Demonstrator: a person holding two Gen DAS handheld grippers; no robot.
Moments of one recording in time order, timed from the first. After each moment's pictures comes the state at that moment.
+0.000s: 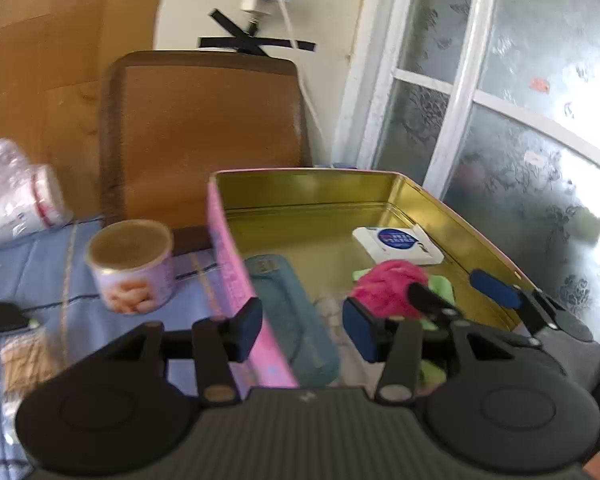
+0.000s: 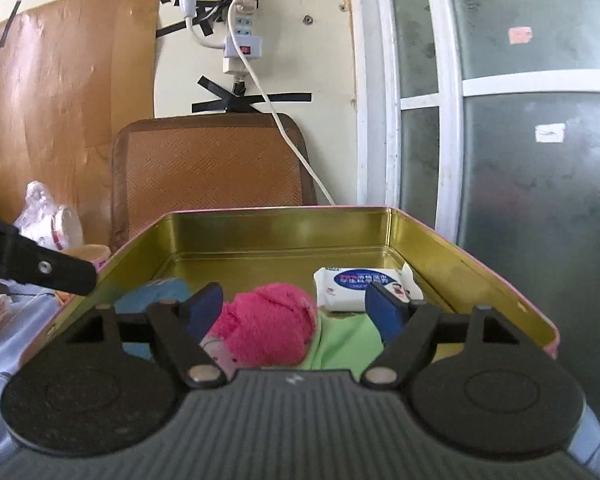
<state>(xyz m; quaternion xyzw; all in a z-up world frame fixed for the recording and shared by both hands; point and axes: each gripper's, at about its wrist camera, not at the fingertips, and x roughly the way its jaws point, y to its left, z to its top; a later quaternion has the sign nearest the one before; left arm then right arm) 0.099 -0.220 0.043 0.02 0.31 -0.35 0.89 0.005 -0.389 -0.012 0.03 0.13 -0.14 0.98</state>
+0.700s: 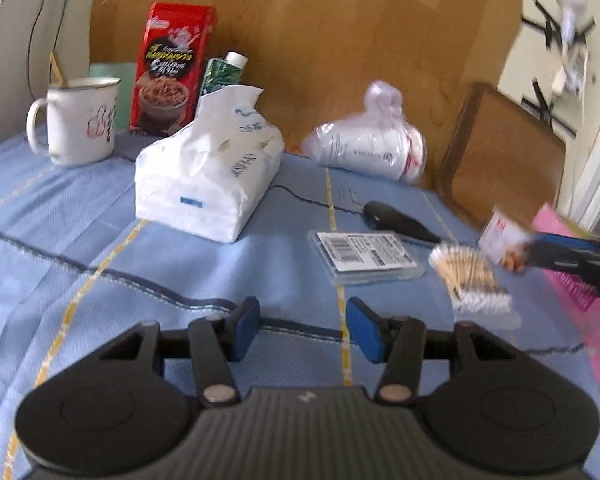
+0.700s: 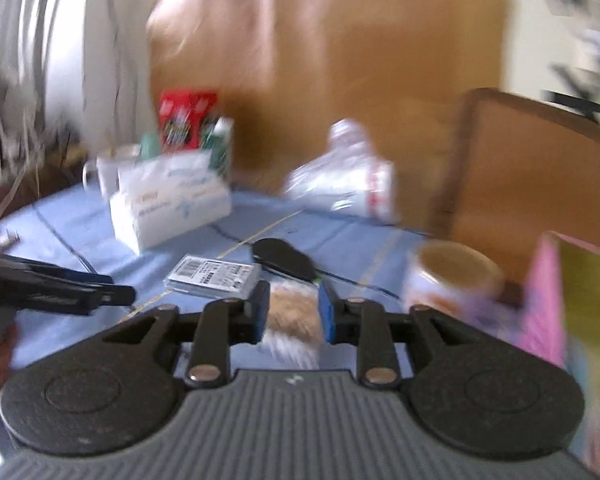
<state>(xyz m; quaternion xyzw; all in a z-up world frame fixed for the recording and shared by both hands) 0.107 0.082 -0.035 -0.11 0.31 -0.09 0.94 0.120 -0.183 0.016 -0.07 0.24 0.23 0.94</state>
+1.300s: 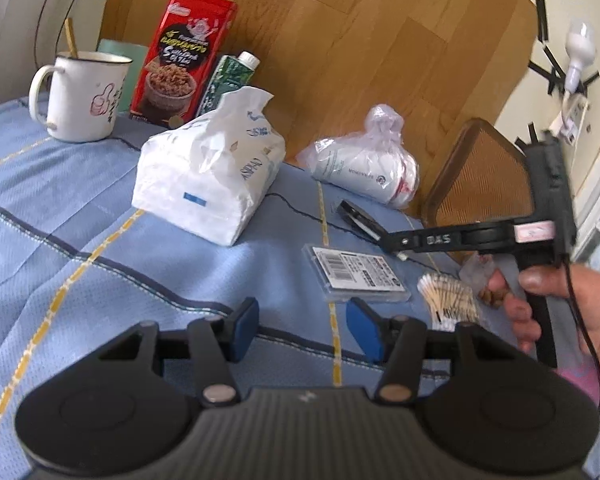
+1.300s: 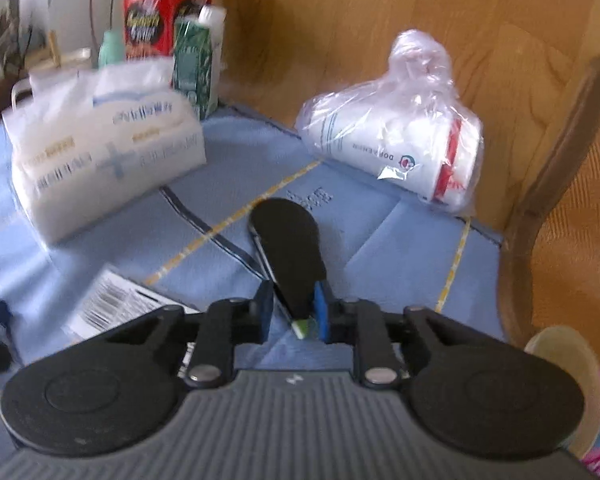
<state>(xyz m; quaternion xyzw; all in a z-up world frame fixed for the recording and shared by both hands) 0.109 0.100 -0.039 -0.19 0.29 -0.11 0.93 0.258 -0.118 -0.016 -0.13 0.37 0.23 0.89</state>
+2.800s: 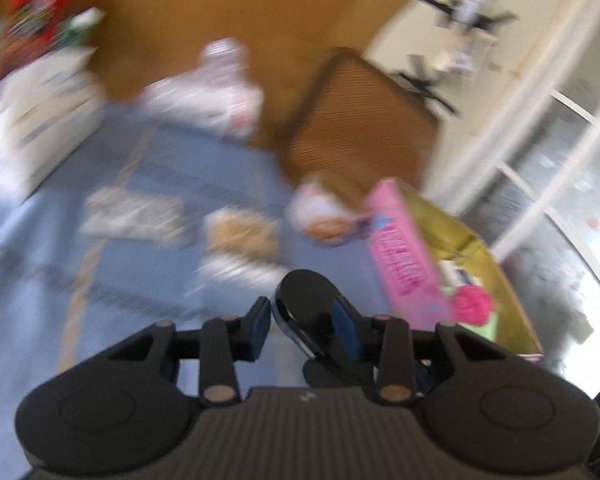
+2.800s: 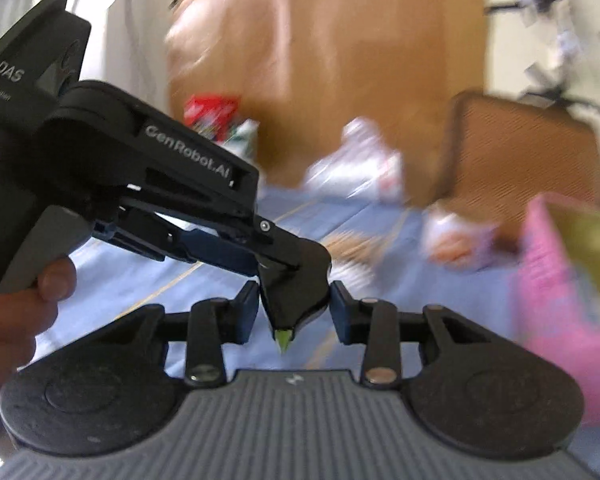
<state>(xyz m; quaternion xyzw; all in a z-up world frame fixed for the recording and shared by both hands) 0.089 -0.034 0.022 -0.17 0.35 -0.27 0.88 0.001 -0.188 -0.020 -0.04 0.17 0.18 0.97</state>
